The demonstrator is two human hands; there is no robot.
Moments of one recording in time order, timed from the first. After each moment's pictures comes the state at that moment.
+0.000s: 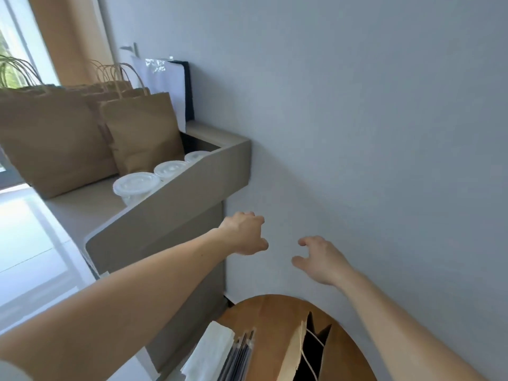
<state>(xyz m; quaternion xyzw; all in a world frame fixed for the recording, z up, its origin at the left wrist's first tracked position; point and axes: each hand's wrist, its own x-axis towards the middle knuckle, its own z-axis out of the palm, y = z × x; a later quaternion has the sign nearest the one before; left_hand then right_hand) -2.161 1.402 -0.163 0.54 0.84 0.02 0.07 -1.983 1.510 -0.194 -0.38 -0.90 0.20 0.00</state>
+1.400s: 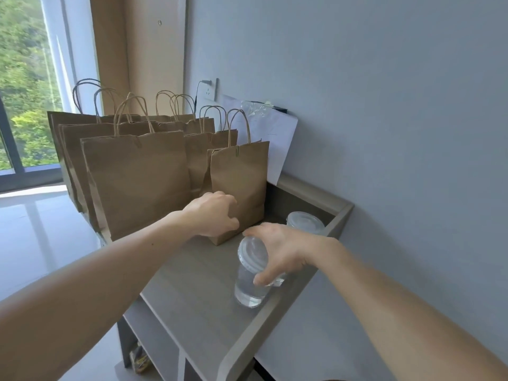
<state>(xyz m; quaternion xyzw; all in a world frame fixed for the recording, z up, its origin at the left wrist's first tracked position) -2.535 1.263 -0.086 0.48 0.87 0.14 0.01 -2.366 1.374 -0.071 -0.12 -0.98 0.08 -0.12</state>
